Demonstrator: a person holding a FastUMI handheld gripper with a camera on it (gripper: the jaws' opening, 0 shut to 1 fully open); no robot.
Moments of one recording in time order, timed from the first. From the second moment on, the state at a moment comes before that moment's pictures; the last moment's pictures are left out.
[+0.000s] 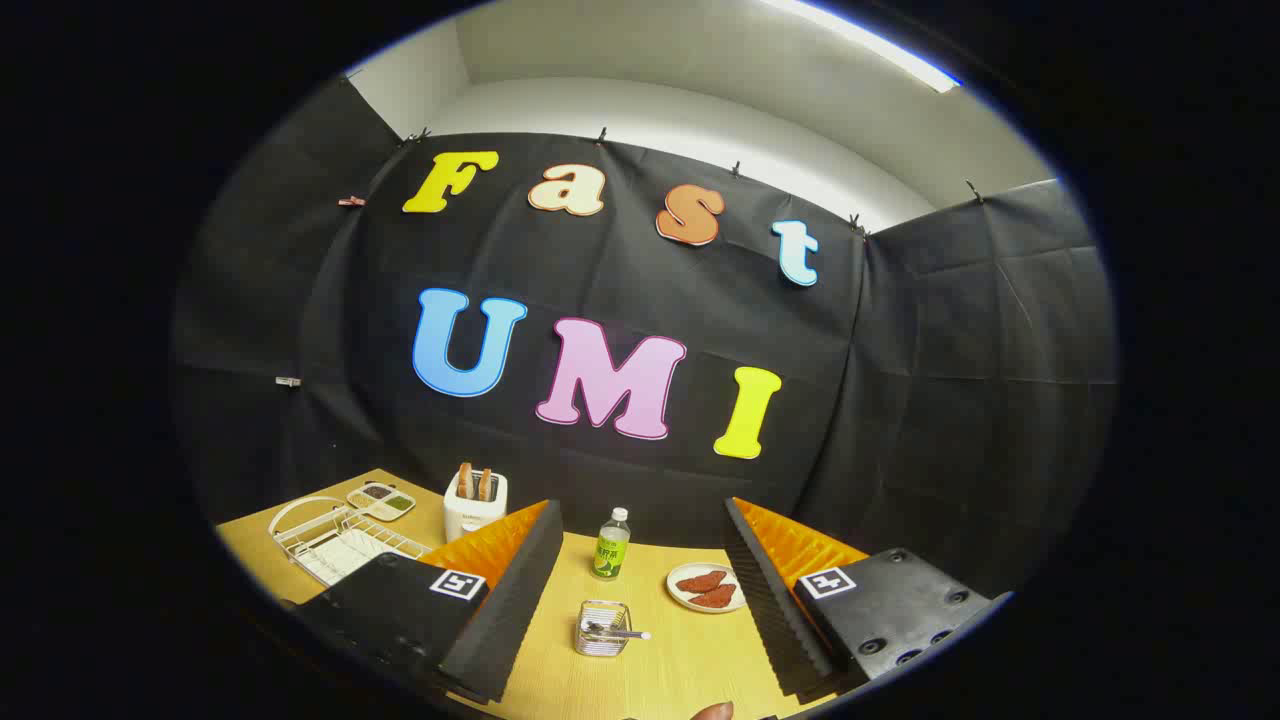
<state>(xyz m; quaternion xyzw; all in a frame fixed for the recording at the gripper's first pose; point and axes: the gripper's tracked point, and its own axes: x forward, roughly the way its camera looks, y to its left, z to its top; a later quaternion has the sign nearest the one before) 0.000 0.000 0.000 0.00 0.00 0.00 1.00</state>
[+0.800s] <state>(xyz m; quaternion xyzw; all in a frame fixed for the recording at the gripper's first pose) 0.001 0.001 -0.005 0.01 0.02 -0.01 1.00</state>
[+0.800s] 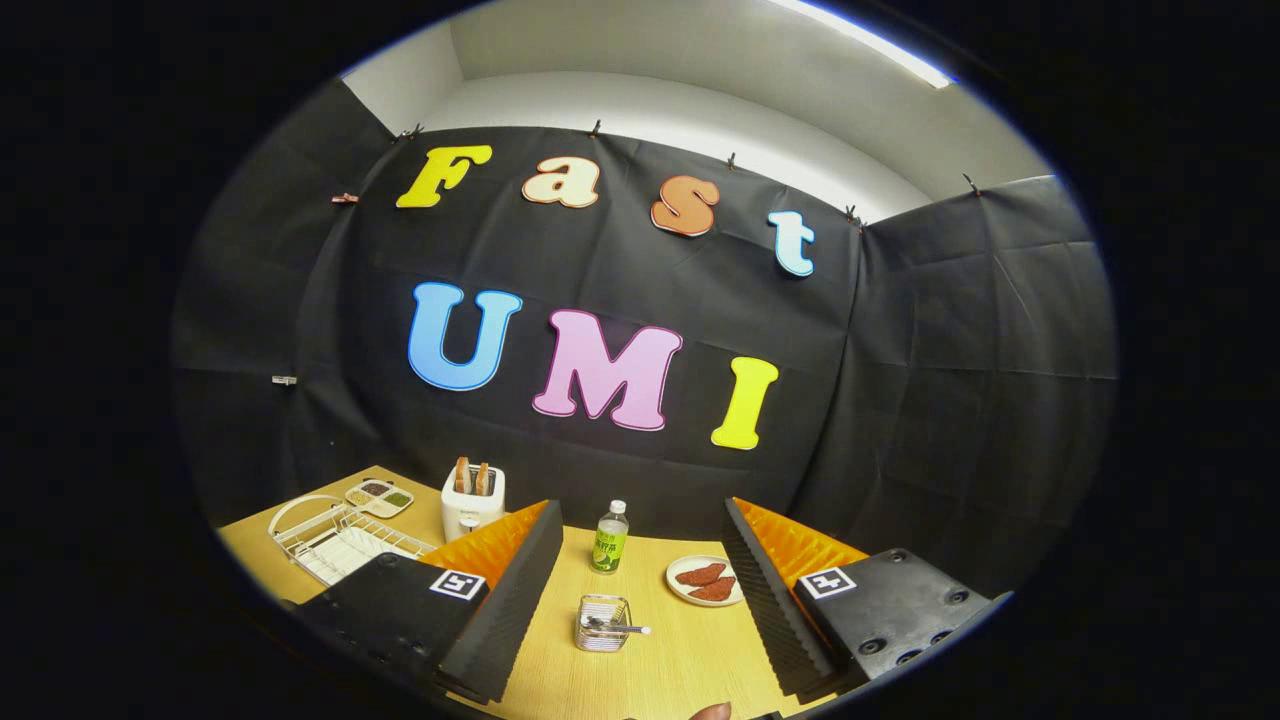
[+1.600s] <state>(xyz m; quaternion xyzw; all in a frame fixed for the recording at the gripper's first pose) 0.090 0.168 -0.129 0.10 0.31 0.10 0.94</state>
